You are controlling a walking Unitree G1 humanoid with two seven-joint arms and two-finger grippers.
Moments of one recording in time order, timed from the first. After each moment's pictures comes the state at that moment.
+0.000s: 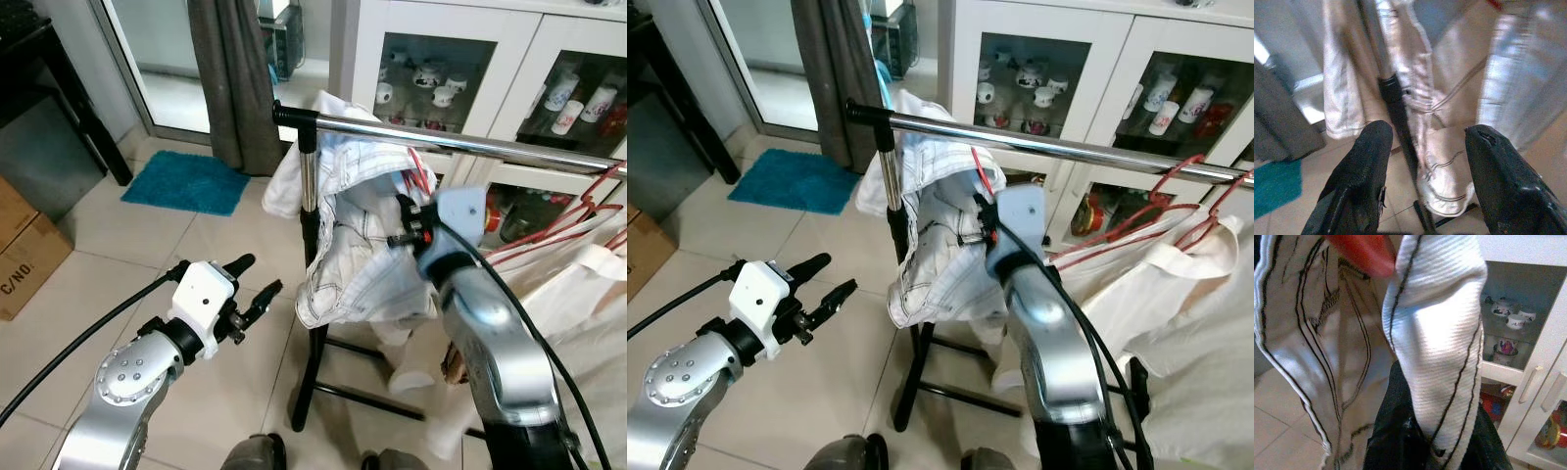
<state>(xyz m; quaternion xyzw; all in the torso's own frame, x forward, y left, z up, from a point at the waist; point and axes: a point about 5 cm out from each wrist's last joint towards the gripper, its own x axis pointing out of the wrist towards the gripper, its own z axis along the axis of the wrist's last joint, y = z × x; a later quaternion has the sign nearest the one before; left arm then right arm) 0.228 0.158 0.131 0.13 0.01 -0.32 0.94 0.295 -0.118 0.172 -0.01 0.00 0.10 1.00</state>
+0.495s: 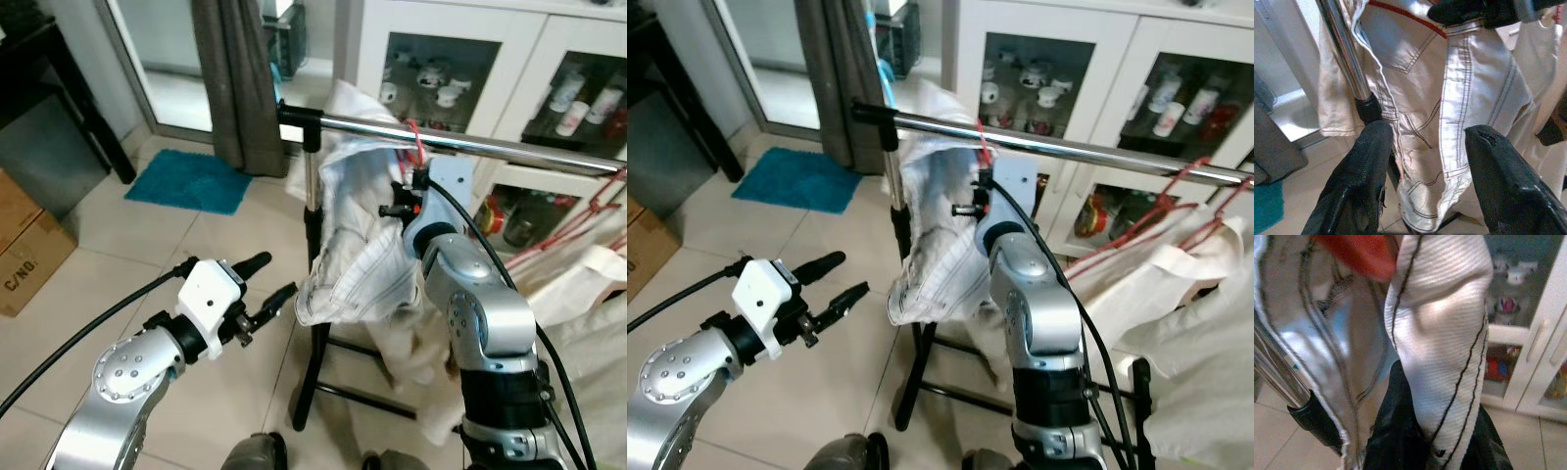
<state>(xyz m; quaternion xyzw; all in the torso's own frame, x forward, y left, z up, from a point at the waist) 0.225 0.150 0.142 0.13 0.00 -0.37 0.92 0.320 -0.112 0.178 0.06 0.08 0.04 0.99</state>
